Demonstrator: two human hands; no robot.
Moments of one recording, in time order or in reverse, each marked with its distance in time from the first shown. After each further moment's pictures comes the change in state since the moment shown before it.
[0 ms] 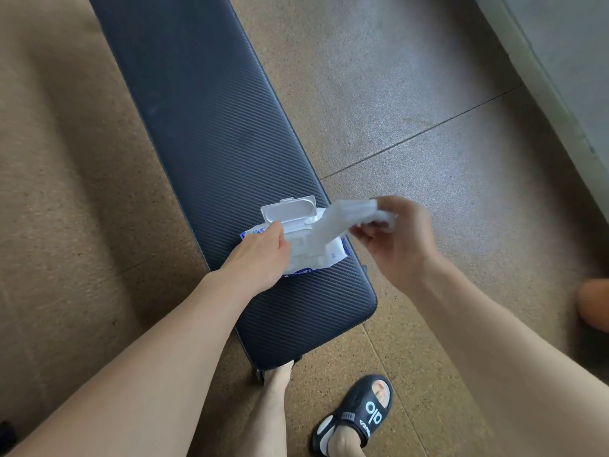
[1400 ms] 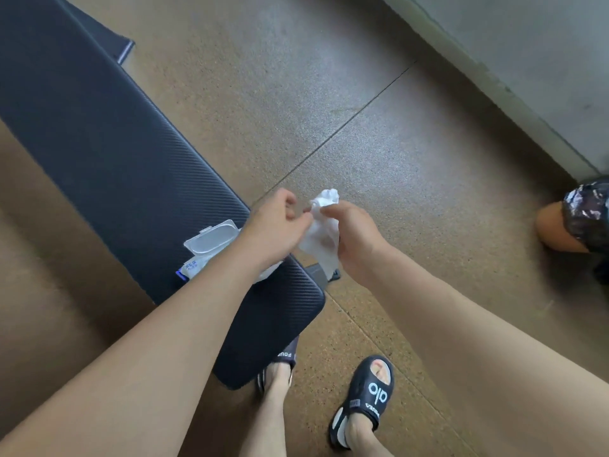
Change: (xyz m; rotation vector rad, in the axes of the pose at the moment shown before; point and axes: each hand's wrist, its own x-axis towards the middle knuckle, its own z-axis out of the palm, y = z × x) left_hand 0.004 0.154 0.013 -0.127 0.022 0.218; right_hand 0.004 -0.020 -0.075 -0.184 0.145 0.037
